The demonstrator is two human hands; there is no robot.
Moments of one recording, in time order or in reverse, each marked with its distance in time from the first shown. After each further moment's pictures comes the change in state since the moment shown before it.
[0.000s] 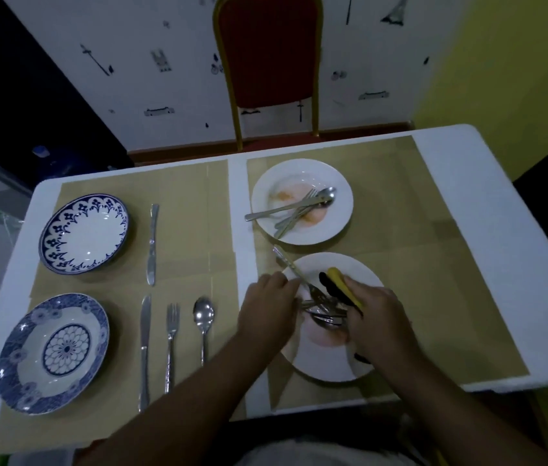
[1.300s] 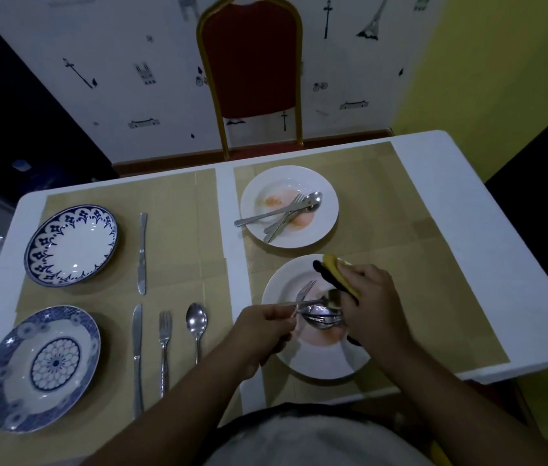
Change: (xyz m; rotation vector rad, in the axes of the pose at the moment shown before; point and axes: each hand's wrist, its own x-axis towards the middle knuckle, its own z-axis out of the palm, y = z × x) left_hand -0.024 0.017 -0.030 -1.329 -0.334 -0.821; right_hand 0.005 0.005 -0.003 0.023 0.184 -0.065
